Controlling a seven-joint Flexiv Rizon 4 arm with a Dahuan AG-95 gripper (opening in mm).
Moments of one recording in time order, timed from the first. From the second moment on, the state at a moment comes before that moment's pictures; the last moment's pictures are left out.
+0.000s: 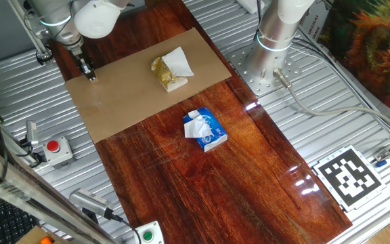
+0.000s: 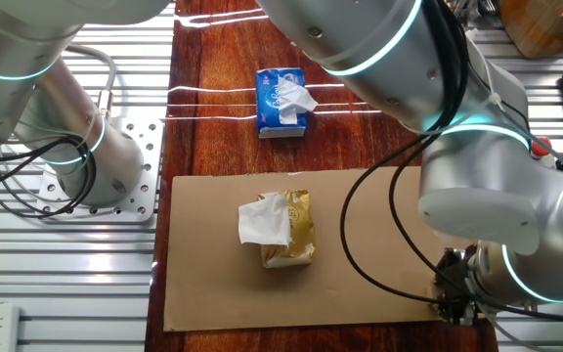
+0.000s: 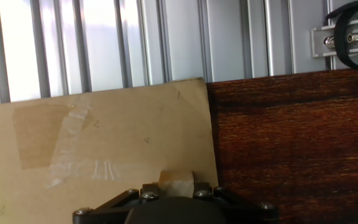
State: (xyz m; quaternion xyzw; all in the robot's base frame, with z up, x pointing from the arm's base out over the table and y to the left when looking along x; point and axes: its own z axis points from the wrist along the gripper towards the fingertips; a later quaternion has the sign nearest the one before) arm 0.627 -0.246 0.027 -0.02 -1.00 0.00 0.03
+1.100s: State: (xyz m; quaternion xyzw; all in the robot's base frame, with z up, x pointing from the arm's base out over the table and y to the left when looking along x) arm 0.622 -0.249 0.027 -0.01 -1.00 -0.01 0.03
